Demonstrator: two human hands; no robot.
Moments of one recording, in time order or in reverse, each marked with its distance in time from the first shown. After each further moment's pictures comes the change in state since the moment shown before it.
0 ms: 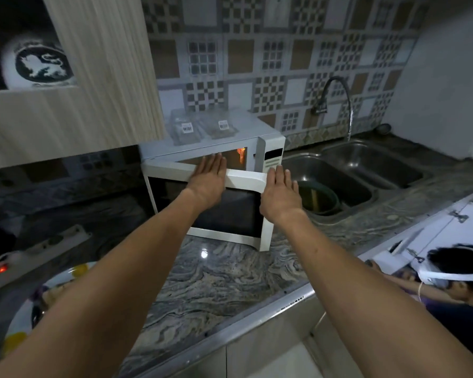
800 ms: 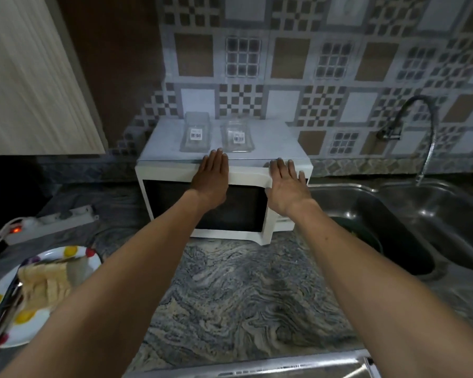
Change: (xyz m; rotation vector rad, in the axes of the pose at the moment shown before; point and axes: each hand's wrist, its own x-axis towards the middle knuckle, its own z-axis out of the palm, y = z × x) left_hand 0.103 0.015 0.014 -0.102 -0.063 -0.364; right_hand 0.195 0.050 0.006 -0.027 -0.046 -0.468
